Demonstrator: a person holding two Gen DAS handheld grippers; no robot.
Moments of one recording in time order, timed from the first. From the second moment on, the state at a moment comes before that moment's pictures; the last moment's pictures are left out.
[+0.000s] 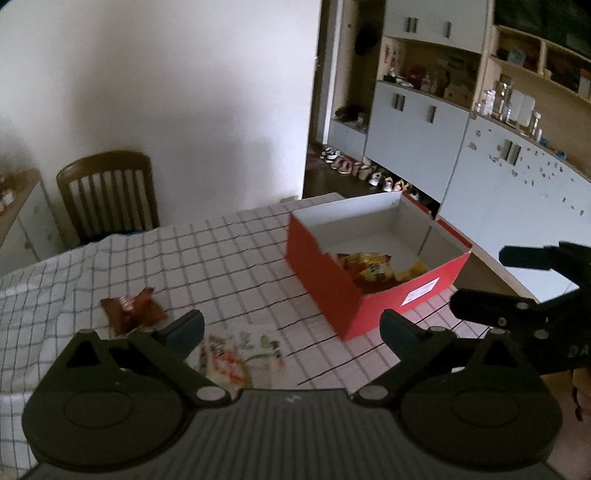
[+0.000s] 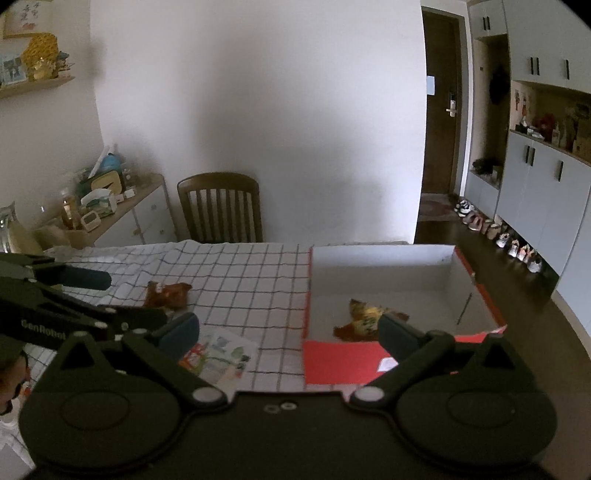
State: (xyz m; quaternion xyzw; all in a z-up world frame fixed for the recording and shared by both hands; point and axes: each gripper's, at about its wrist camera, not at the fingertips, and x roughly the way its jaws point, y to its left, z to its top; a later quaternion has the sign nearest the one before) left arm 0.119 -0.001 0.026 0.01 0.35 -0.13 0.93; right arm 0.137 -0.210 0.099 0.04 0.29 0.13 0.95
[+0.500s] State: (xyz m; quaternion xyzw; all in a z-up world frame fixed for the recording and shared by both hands) left arm 0.110 0.107 0.008 -0.01 0.37 -0.07 0.93; right arm 0.120 -0.138 0.068 0.04 0.33 0.13 0.94
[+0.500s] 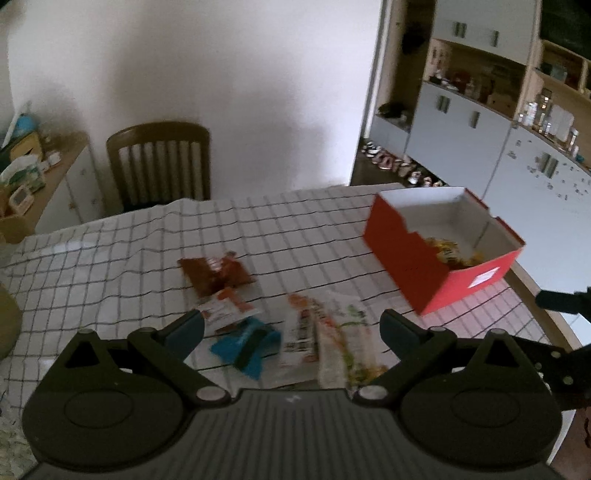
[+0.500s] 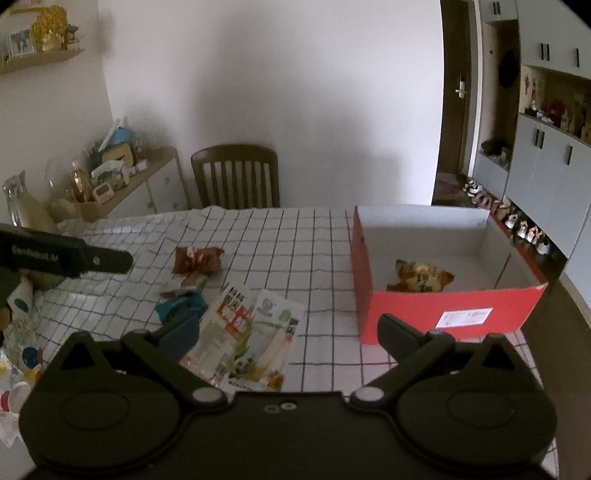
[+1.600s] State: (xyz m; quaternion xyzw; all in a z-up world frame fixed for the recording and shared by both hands) left arm 0.103 0.128 -0.147 0.00 0.49 -0.04 0.87; right arm 0.141 -0.044 -0.057 -0.08 0.45 0.24 0.86
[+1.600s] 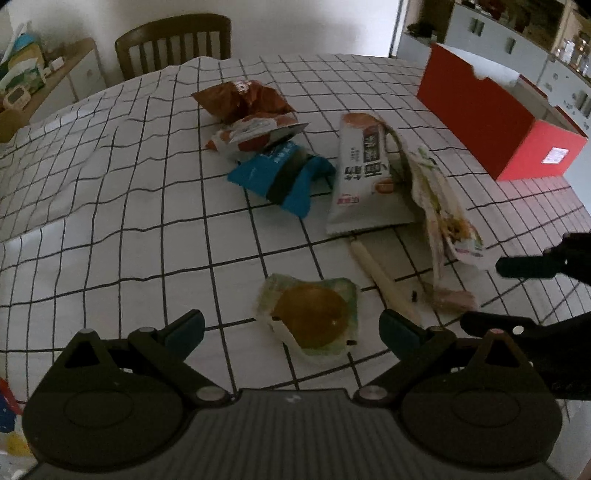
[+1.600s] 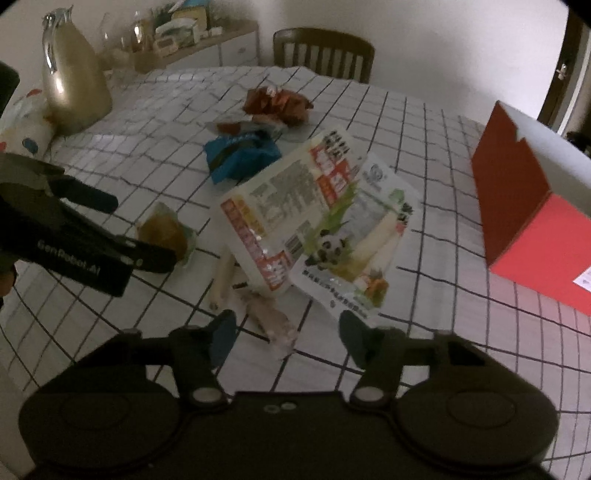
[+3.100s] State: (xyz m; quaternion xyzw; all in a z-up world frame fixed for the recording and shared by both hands) left arm 0.077 0.118 -0.144 -0.03 0.49 -0.03 0.87; right arm 0.115 -0.047 -0.042 -0.06 0.43 0.25 0.87
